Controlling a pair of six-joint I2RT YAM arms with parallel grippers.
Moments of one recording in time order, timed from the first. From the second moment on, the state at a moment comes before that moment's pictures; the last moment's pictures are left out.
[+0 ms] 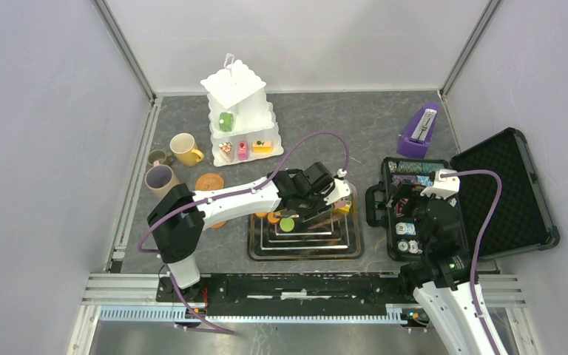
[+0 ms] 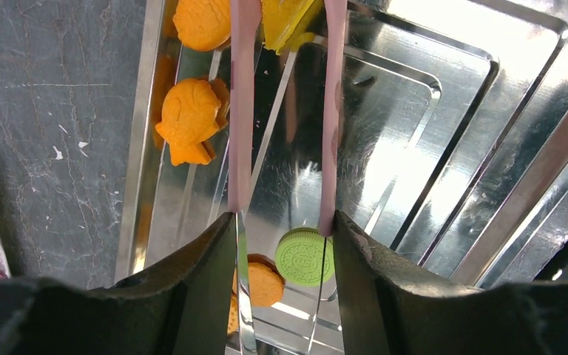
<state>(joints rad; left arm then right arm) -1.04 1.74 1.29 -0.57 -0.08 0.26 0.26 0.29 0.44 -0.38 0.34 0.24</state>
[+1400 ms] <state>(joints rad) -0.95 1.61 1.67 -0.95 -0.55 -0.24 0.26 0.32 0.44 -0.37 0.33 0.25</state>
